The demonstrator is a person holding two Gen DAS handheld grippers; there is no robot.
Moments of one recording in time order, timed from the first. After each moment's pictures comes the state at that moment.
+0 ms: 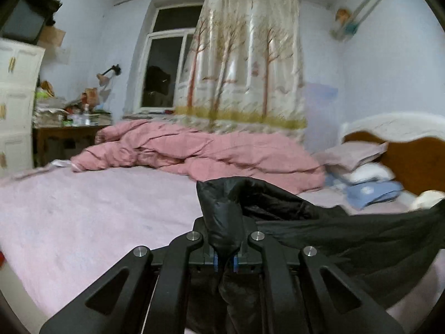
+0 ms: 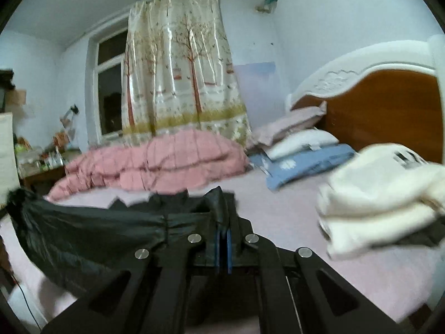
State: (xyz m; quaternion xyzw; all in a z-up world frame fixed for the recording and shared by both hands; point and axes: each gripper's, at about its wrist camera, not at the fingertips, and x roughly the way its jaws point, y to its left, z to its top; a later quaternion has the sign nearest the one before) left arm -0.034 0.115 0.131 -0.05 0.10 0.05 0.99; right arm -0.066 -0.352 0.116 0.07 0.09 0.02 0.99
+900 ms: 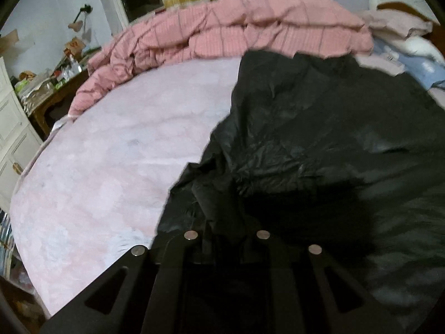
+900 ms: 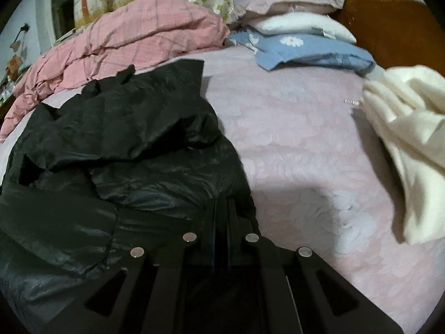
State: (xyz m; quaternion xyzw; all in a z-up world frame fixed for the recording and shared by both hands) left arm 0.111 0.092 0.000 0.07 0.39 0.10 0.92; right arm 0.115 -0.358 -0.003 0.01 0.40 -0.05 0.91
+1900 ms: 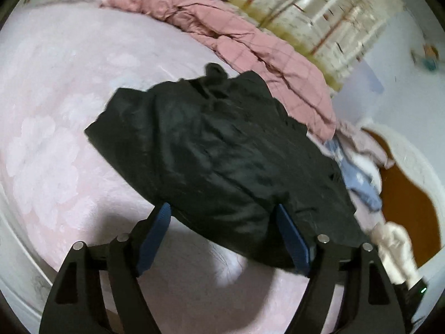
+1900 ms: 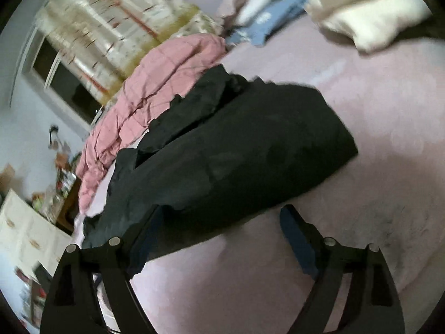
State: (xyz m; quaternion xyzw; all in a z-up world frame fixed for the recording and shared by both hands) left arm -0.045 0.107 -0.016 -0.34 0.31 0.02 0.89; right arm -0.041 -0.344 -0.019 0.35 0.34 0.04 0.87
